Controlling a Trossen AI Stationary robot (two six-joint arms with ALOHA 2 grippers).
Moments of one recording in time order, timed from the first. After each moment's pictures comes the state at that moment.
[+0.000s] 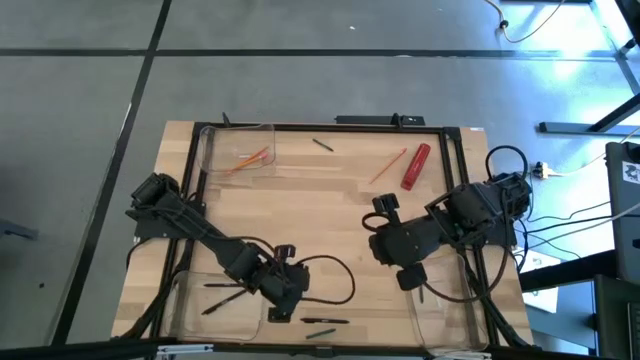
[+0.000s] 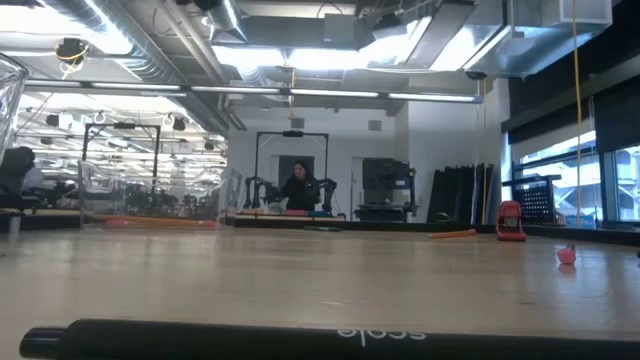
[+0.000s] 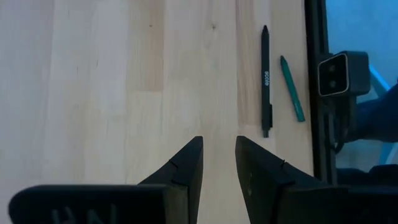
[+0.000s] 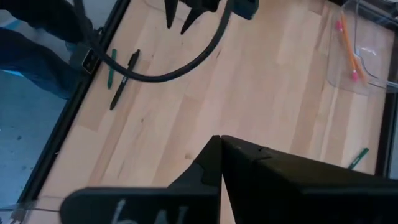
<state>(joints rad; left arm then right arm) -0.58 1.80 1.54 -0.85 -0.23 -0.58 0.52 1.82 2.35 -1.57 0.25 0.07</state>
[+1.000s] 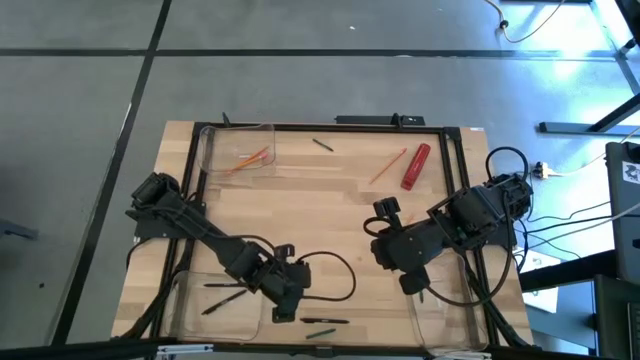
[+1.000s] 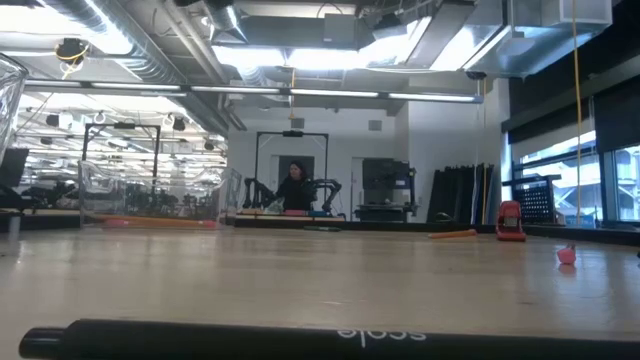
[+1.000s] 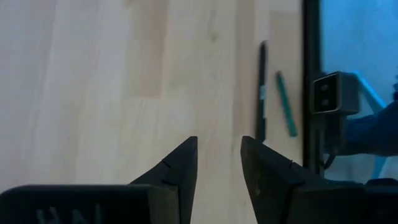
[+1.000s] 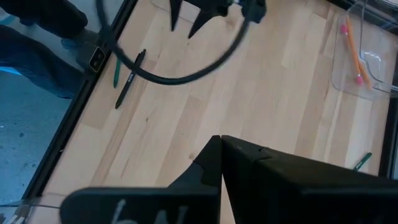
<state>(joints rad) -0.57 1.80 1.54 -0.81 -0.23 -0.63 0.53 1.82 2.35 -1.57 0.25 0.07</state>
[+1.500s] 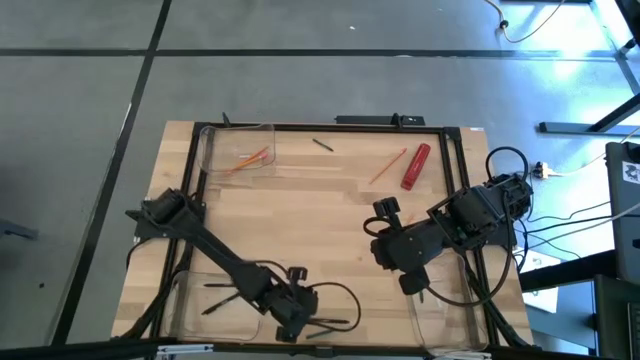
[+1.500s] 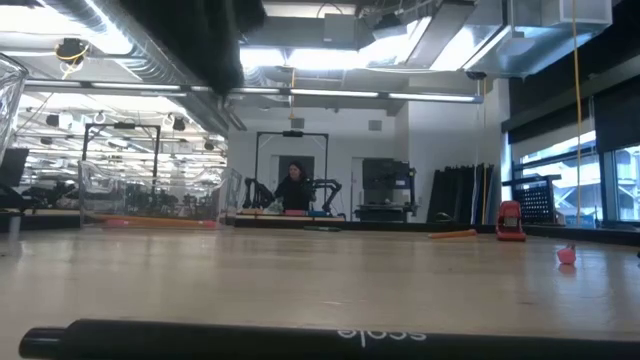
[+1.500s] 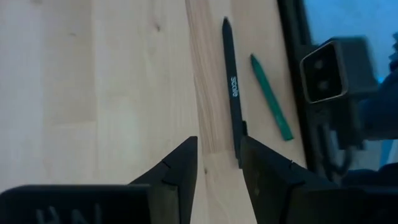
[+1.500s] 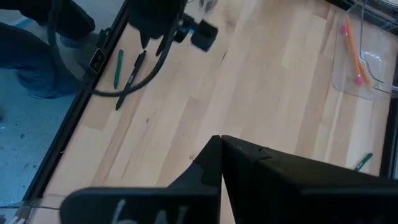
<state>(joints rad) -0.62 1.98 1.50 -0.58 -0.22 -0.50 0.53 1.82 2.35 -1.57 0.25 0.07</state>
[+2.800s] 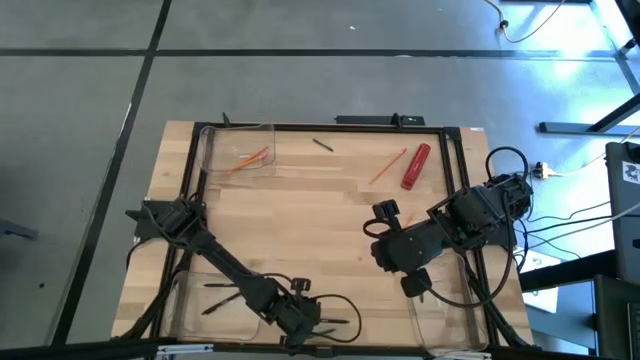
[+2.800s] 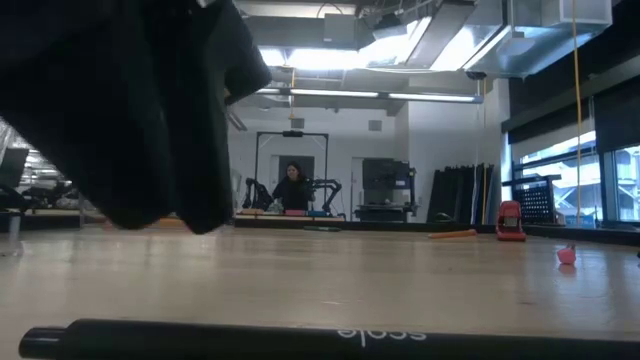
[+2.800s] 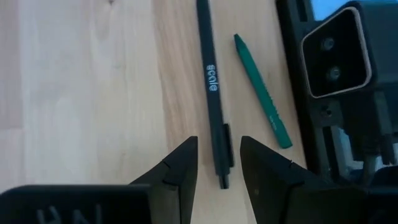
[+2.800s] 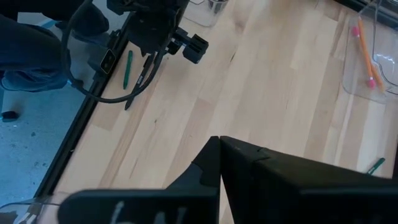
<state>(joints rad) -0.65 2.09 1.50 -0.46 -0.19 -0.51 0.53 1.82 2.35 -1.56 0.21 0.07</state>
